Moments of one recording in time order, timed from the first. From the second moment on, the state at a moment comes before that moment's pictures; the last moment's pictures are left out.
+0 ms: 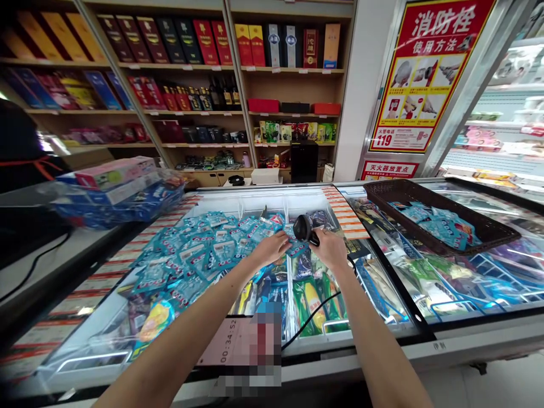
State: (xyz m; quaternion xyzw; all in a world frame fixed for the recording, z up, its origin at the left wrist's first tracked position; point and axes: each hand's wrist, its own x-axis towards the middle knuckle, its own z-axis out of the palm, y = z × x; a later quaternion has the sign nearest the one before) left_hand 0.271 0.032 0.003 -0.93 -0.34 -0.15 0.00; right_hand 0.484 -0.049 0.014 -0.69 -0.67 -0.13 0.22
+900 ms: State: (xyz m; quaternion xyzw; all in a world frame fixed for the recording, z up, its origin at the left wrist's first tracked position) left_hand 0.222 0.036 -0.013 -0.71 -0.47 -0.45 -0.27; right_hand 0.454 -0.059 -0.008 -0.64 -0.71 -0.15 0.25
